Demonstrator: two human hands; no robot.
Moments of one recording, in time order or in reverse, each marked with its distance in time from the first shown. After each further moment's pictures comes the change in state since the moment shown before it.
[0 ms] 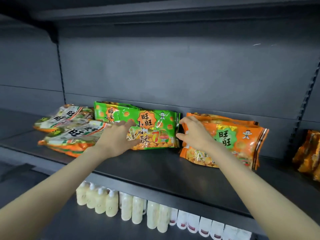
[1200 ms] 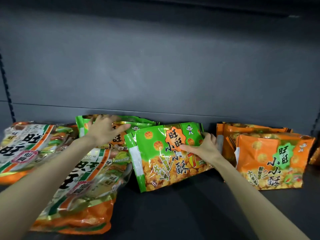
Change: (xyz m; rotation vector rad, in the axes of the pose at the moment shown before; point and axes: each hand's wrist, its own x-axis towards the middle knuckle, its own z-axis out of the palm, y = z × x) left_hand 0.212 -0.218 0.066 -0.206 -0.031 0.100; right_hand 0.133 -0.028 0.132 0.278 0.155 0.673
